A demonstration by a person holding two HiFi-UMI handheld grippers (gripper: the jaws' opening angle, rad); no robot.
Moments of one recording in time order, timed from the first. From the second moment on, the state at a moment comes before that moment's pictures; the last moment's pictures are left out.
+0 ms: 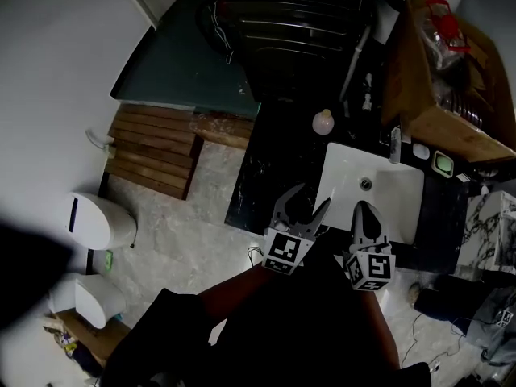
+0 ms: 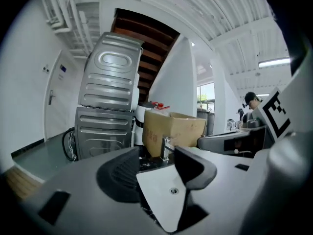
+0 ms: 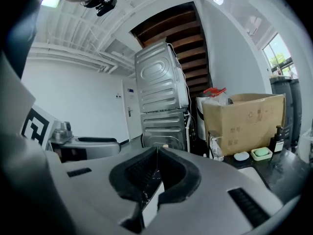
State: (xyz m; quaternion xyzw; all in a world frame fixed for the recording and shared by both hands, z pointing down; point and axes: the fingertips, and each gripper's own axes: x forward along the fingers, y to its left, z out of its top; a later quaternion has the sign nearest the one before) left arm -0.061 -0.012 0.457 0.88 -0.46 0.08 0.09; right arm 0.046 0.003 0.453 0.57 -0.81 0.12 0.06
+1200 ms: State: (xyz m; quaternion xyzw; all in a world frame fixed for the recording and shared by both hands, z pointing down) left arm -0.090 0.039 0.425 0.88 -0.46 0.06 0.11; right arm -0.004 0.045 0.419 0.56 -0.82 0.07 0.06
